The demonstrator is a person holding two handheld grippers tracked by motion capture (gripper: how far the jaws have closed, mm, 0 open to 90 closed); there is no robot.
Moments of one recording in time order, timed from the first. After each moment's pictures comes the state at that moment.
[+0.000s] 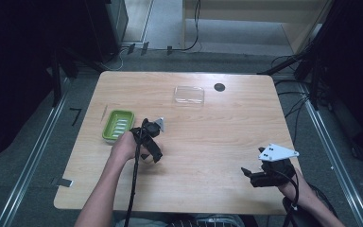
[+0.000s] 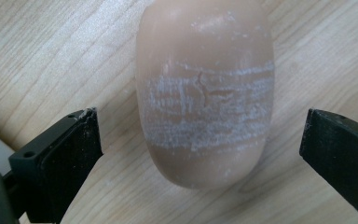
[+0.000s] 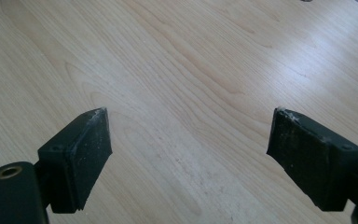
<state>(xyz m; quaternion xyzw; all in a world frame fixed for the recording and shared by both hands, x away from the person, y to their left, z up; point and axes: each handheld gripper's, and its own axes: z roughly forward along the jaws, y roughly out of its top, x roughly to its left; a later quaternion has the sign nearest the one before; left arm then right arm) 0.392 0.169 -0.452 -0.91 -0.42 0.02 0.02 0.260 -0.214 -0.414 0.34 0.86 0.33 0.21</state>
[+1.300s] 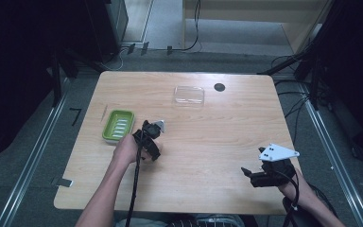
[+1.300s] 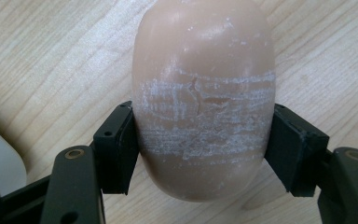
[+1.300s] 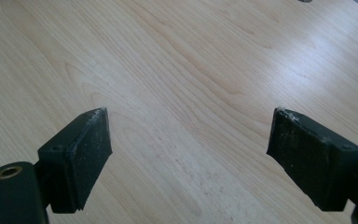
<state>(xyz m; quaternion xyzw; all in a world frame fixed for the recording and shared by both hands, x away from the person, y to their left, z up) 0.385 0.168 -0.454 -0.90 -0.43 -0.02 0.01 0.259 -0.215 -0.414 0.34 0.85 0.33 0.21</state>
